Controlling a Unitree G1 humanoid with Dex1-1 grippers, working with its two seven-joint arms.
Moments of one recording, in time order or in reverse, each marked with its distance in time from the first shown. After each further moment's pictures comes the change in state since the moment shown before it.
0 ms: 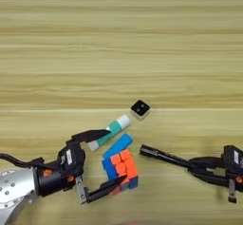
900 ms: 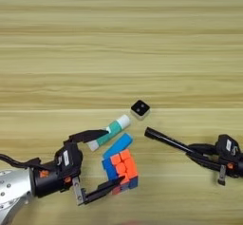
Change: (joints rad) left arm 0.011 0.016 0.021 -0.020 -0.004 0.004 -0.011; right arm -0.123 0.091 0.009 0.235 -0.071 -0.082 -0.102
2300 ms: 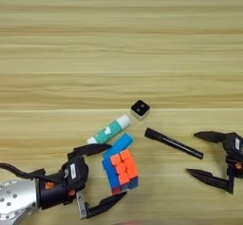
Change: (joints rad) left arm 0.039 -0.002 -0.049 0.028 0.067 -0.033 0.003; right arm 0.029 -0.041 -0.042 -0.086 0.084 0.062 0.083
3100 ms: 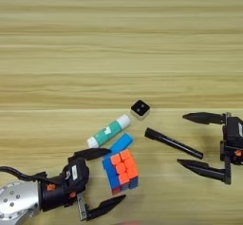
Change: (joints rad) left arm -0.019 -0.006 -0.031 0.089 0.013 -0.005 -0.004; right arm -0.016 -0.033 -0.030 -0.296 0.126 0.143 0.024
